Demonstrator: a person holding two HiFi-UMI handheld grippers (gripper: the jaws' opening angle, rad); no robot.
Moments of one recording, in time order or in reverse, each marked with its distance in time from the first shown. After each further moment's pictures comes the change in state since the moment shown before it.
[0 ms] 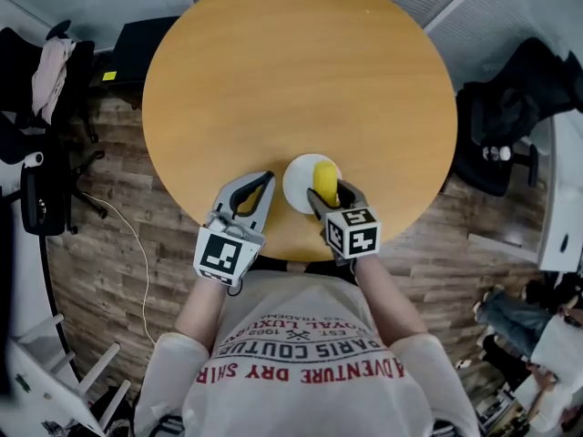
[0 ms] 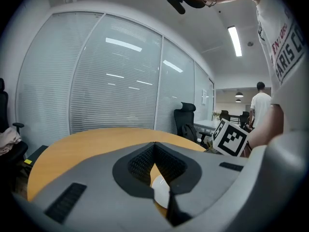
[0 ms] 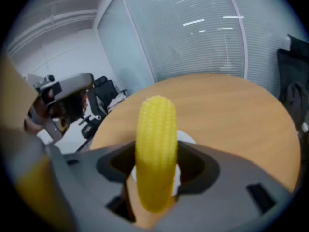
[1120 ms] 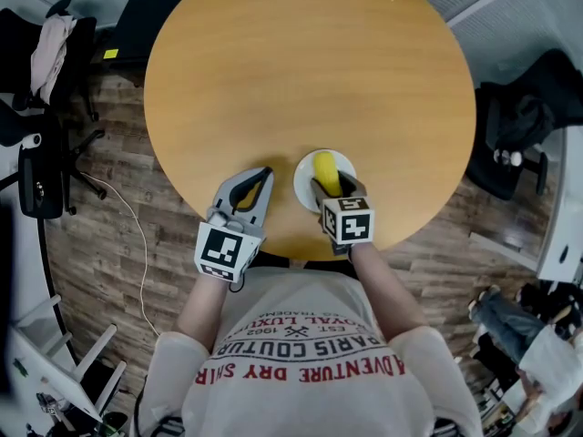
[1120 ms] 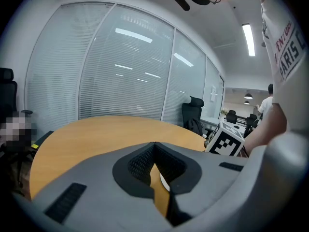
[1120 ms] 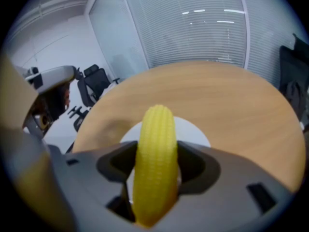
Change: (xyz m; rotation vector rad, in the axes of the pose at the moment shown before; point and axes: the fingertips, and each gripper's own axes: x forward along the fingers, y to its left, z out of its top) left arm 0.000 0.036 -0.045 -0.053 0.083 0.061; right arm 0.056 -0.012 -0.028 0.011 0.131 -0.071
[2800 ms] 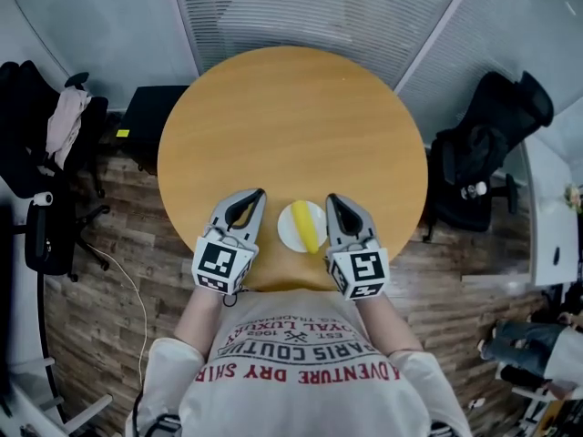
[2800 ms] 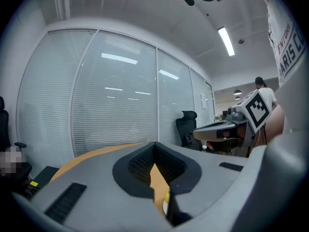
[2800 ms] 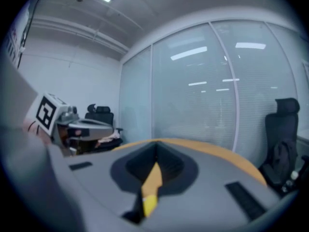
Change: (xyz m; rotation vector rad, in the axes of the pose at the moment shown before) left arm -0.028 -0.033 0.111 0.190 -0.214 -0.037; right arm -0.223 0.039 0.146 -0.239 -0.773 -0.081
